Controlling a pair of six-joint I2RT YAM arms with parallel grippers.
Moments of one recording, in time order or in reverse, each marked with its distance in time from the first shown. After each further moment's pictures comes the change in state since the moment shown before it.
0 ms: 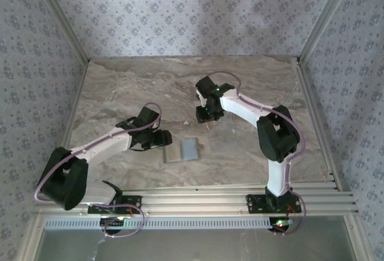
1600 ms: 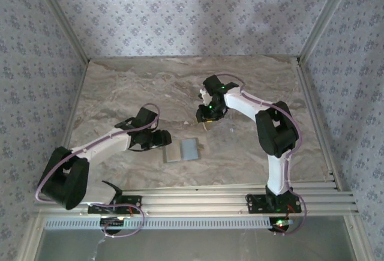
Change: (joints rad) left arm 0.027 0.003 -0.028 0.037 0.035 -0.005; right arm -0.086 0.048 -0.023 0.067 -0.275 -0.011
